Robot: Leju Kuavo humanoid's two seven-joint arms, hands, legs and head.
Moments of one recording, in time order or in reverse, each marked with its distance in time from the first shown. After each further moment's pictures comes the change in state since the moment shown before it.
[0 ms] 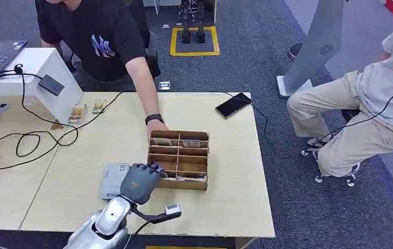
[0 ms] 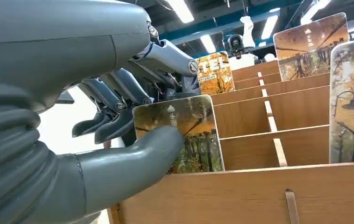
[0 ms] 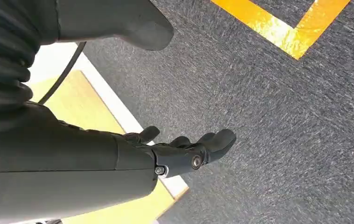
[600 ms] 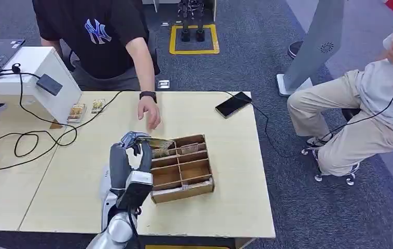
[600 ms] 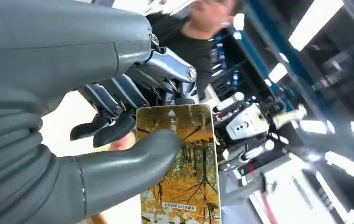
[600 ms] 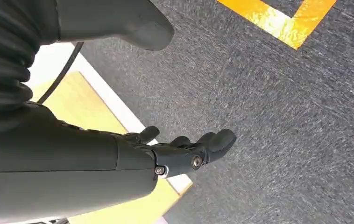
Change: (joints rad) left arm 0.094 -0.214 0.167 -0.406 1.003 0.163 -0.409; right arm -0.007 0.003 -0.006 0.002 -0.003 -0.050 -0.006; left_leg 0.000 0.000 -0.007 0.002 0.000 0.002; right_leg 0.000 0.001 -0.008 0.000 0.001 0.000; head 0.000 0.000
